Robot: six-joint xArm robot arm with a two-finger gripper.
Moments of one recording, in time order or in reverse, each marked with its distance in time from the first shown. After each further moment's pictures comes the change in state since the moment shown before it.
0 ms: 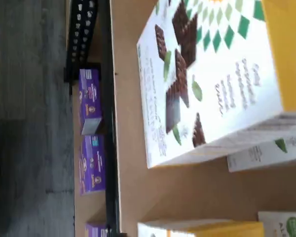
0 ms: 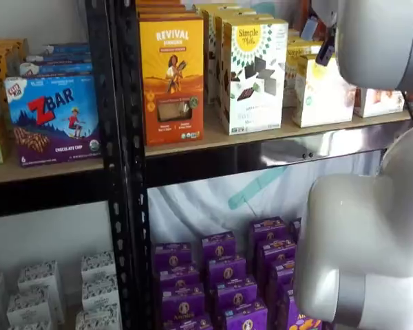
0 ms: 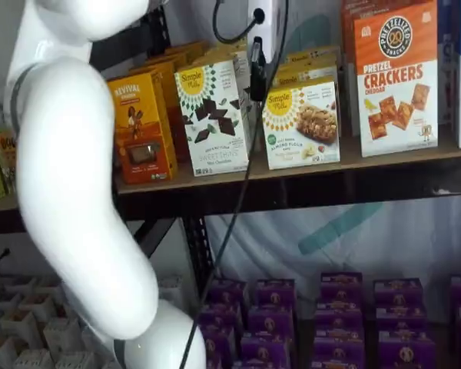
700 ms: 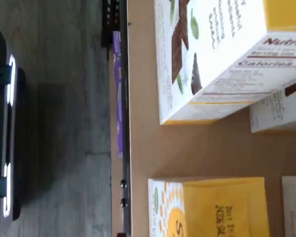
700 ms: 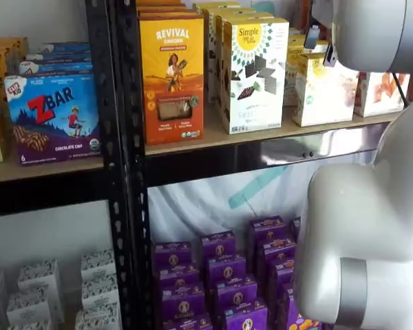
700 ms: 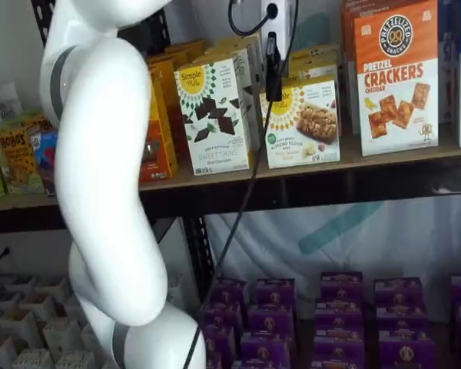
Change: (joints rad) arm 0.056 0.170 -0.178 -0.160 0.097 0.021
